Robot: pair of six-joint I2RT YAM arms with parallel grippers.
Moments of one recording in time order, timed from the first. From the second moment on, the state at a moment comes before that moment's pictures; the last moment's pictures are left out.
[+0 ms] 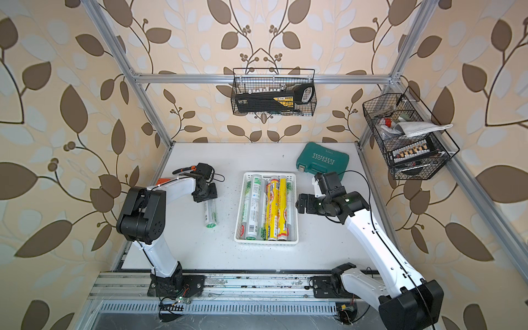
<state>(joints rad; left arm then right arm) -0.22 1.79 1.10 -0.57 -0.11 -0.47 0.30 1.08 1.01 -0.96 -0.11 0.41</state>
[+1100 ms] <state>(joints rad) -0.87 1.71 1.51 -0.85 -0.15 -0.82 0.30 1.09 1.01 -0.96 -0.13 0.43</state>
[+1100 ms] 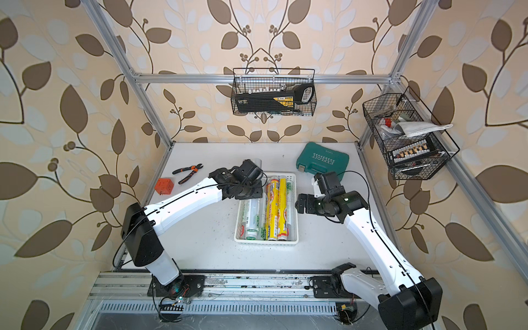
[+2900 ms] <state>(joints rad) -0.93 1.94 1.64 -0.90 -0.23 -0.85 0.30 1.09 0.98 -0.96 -0.13 0.43</state>
